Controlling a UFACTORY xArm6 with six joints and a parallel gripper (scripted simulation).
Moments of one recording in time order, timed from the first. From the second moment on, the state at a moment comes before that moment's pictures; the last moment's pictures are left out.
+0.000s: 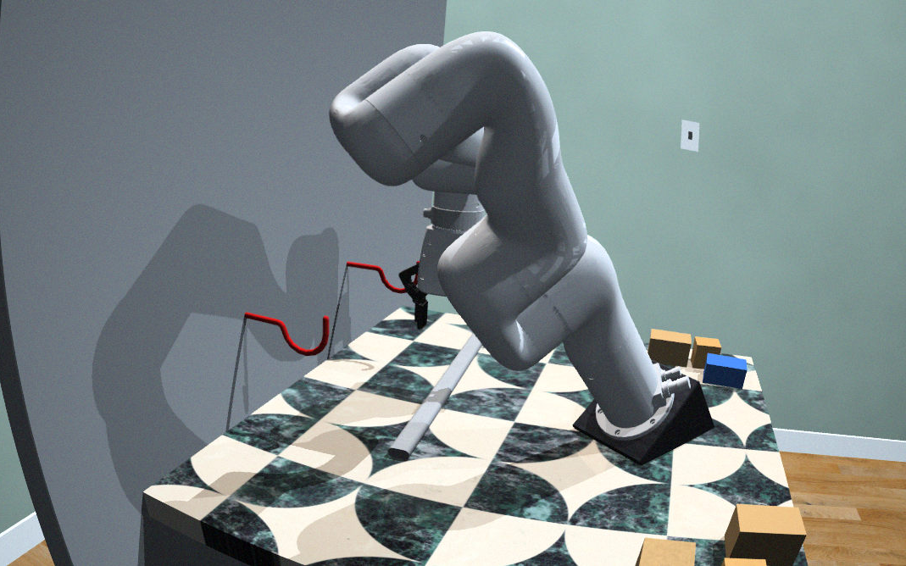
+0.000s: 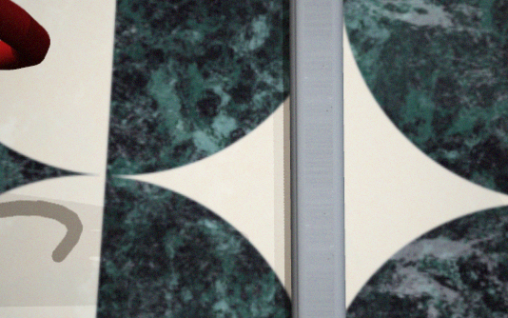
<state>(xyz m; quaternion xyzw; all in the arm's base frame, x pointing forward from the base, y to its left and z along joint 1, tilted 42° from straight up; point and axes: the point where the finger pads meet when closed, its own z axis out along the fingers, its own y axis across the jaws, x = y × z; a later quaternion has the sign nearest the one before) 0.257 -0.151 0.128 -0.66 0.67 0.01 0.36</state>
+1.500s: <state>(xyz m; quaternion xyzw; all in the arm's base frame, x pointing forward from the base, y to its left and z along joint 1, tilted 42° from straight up) 0.276 -0.131 0.096 -0.66 0.67 0.01 0.36</state>
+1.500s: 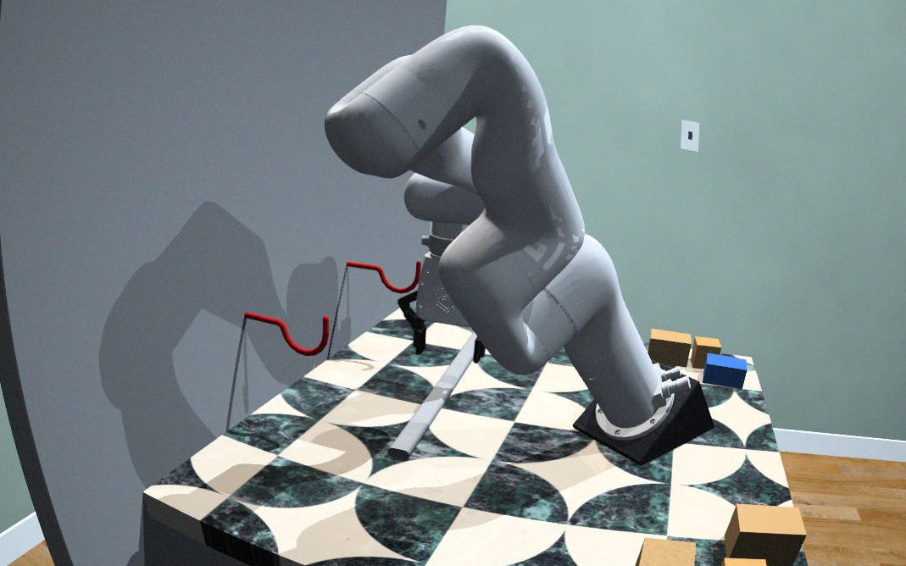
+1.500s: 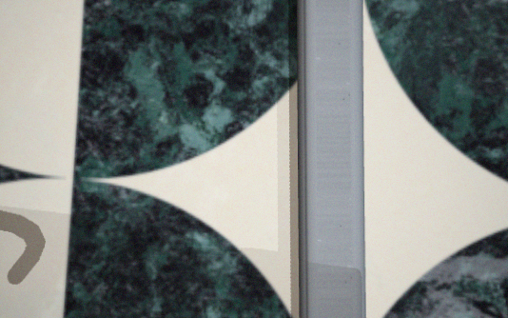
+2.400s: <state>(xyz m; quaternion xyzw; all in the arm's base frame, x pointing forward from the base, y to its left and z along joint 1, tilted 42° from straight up) 0.284 -0.123 0.084 -0.66 0.67 0.01 0.36</state>
